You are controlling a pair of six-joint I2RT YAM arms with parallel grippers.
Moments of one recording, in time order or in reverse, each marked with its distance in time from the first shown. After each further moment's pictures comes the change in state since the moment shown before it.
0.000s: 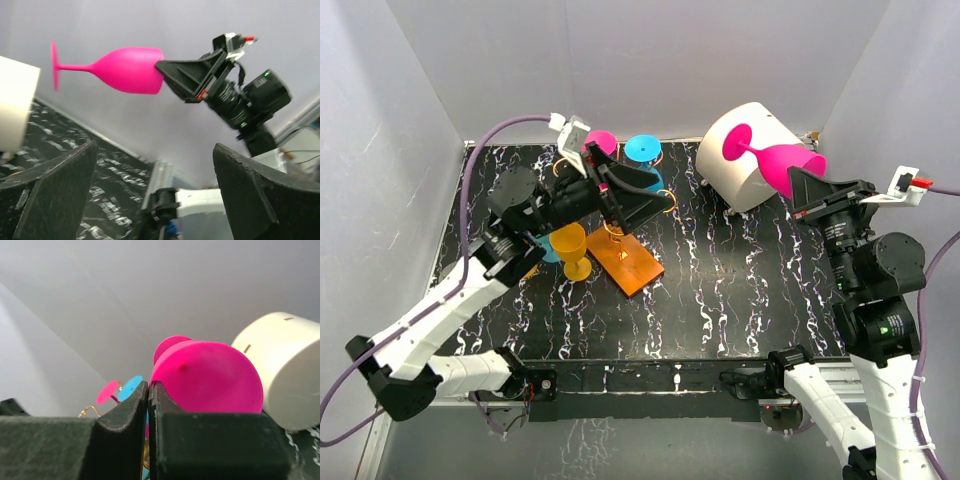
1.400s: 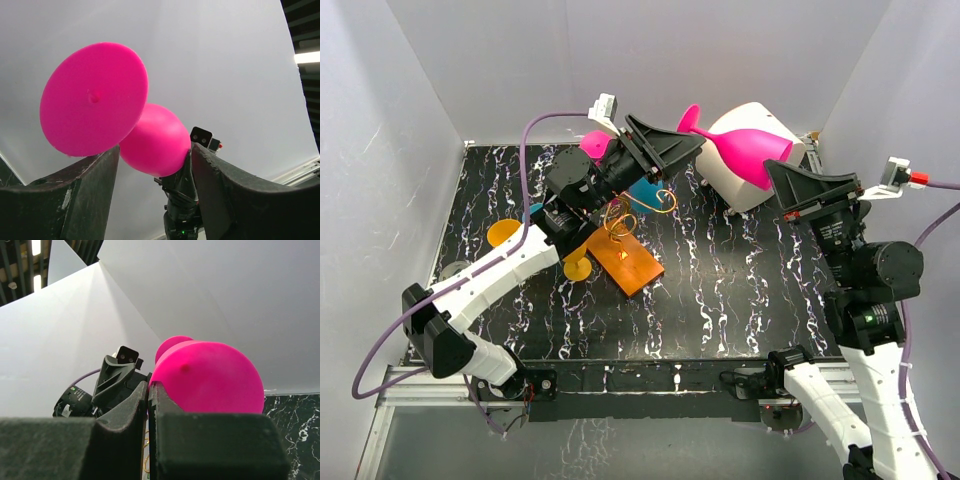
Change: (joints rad) left arm -0.034 0.321 0.106 0.328 -0.221 -0.676; right arm 0.000 0.012 -0.087 0.363 -0.291 0.252
